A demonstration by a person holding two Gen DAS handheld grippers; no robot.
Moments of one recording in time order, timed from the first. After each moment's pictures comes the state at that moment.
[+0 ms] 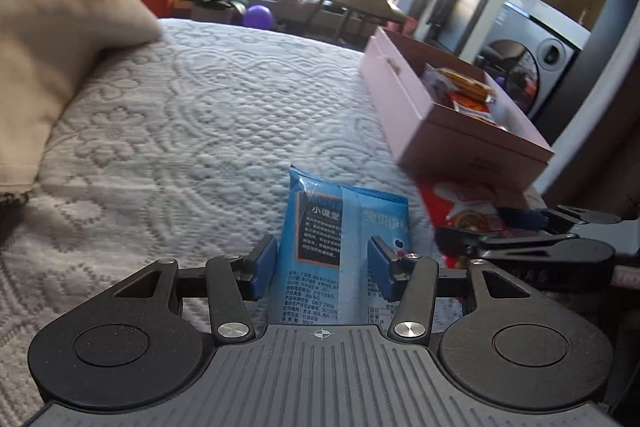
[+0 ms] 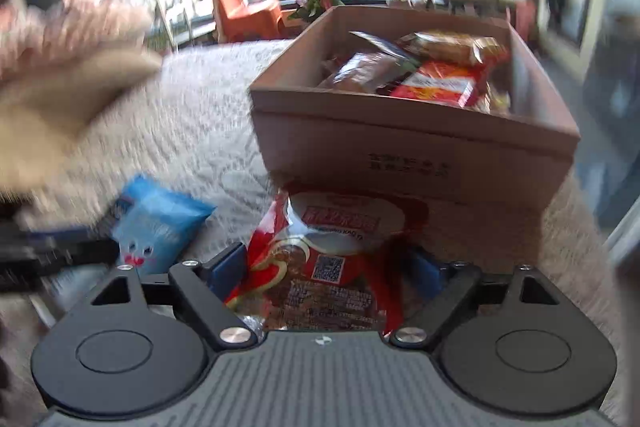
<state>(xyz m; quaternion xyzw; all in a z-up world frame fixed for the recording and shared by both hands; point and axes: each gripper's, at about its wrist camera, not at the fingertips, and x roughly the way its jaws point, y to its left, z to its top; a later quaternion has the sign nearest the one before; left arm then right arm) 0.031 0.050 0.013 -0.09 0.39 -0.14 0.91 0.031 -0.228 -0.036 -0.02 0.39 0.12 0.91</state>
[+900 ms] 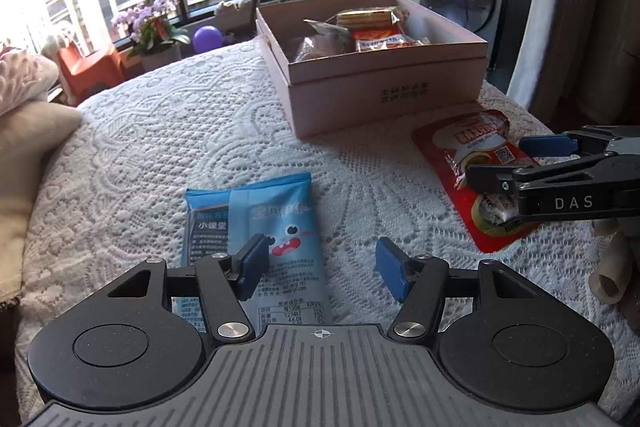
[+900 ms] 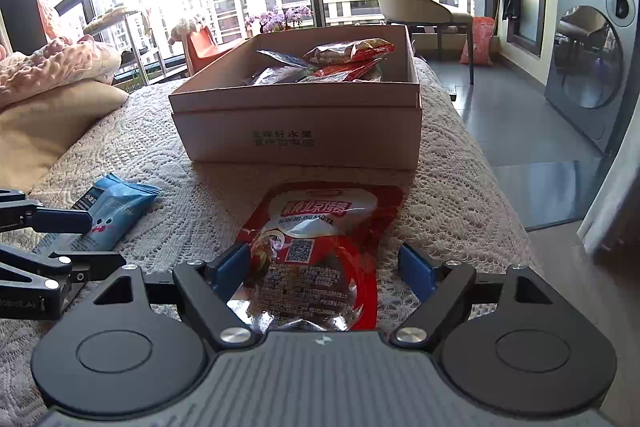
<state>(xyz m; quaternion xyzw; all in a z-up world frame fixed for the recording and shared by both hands) 0.014 -0.044 0.018 0.11 0.38 -0.18 0.90 -0.021 -0.320 -0.042 0.04 0.34 0.08 0.94</state>
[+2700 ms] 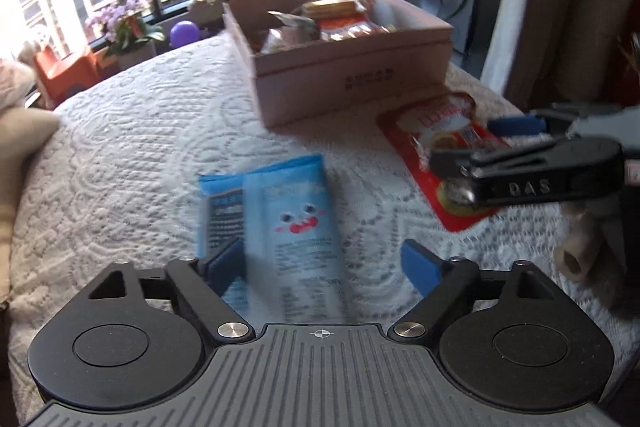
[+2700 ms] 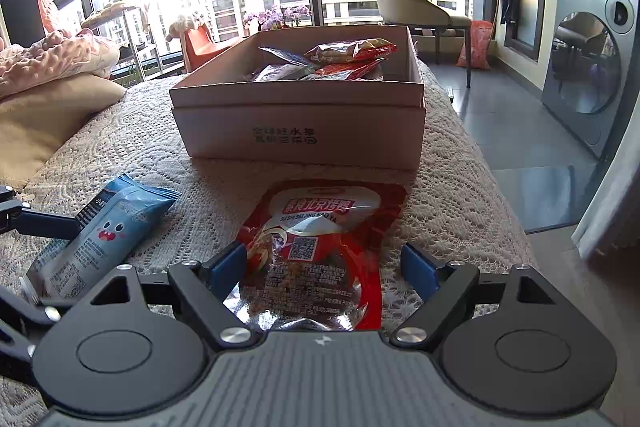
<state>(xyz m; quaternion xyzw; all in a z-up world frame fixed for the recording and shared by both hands) 0.002 -0.049 0.022 0.12 0.39 -0.21 0.89 -0.019 -0.312 -0.044 0.03 0.34 0.08 0.94</state>
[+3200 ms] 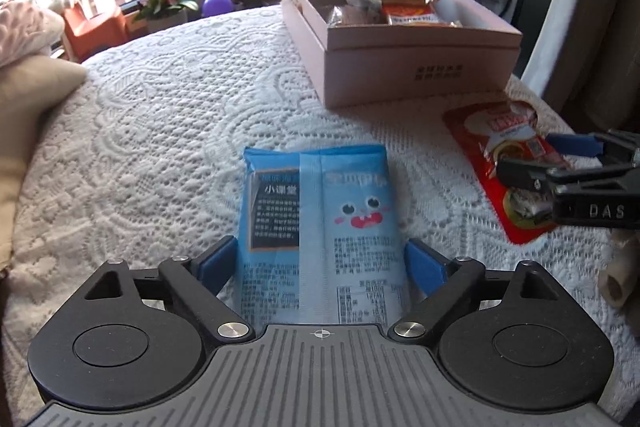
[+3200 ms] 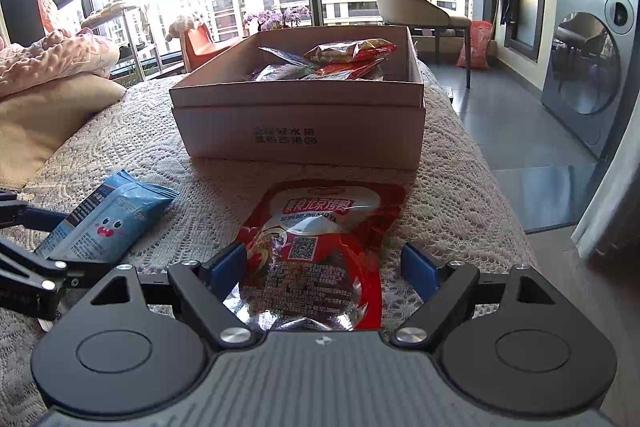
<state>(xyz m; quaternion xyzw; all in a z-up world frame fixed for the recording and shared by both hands) 0.032 -0.024 0.008 0.08 0.42 -0.17 0.89 -0.019 -0.312 -0.044 0.03 0.34 0.08 0.94</state>
